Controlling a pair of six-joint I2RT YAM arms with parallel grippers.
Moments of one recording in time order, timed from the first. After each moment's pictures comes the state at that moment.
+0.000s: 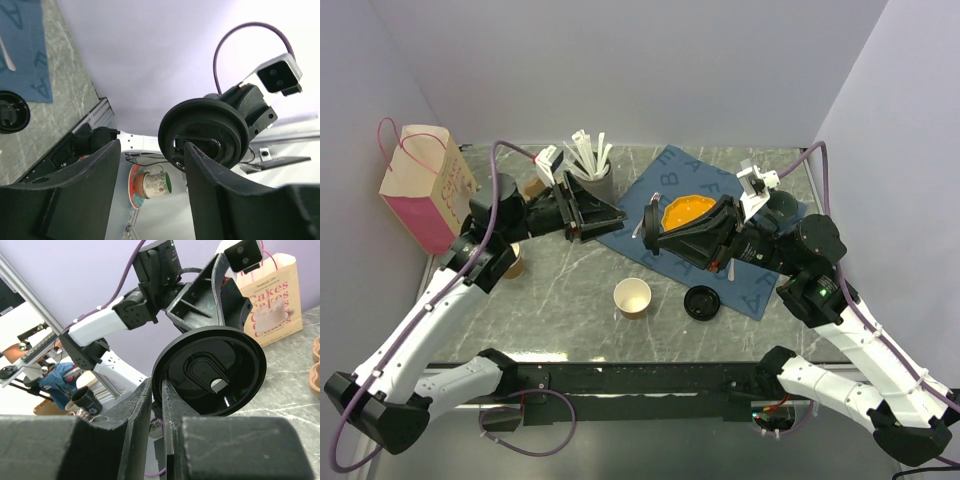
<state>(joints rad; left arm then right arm) -0.50 1.01 1.13 -0.16 0.69 -1.22 0.71 0.82 1.06 0.05 -0.60 0.62</state>
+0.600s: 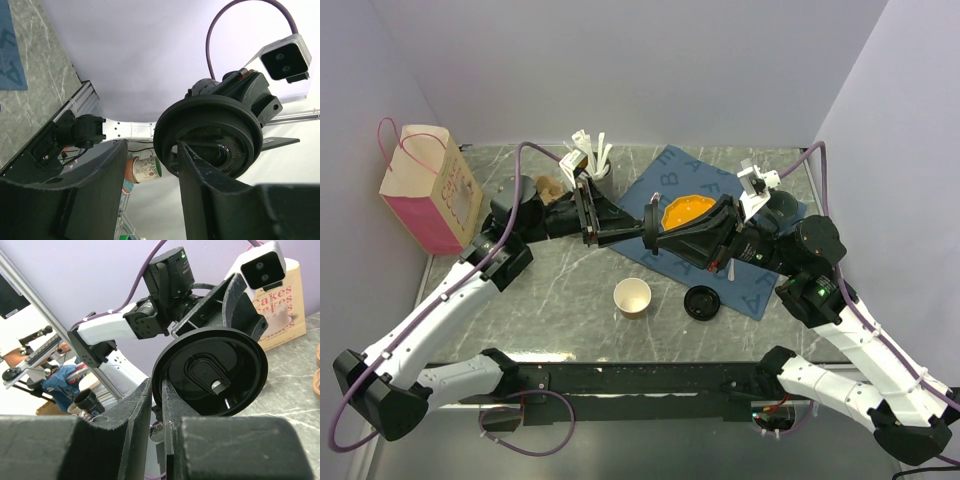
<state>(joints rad) -0.60 1.08 1.11 -0.03 0.71 -1.29 0.72 0.82 1.06 0.08 -0.59 0.64</state>
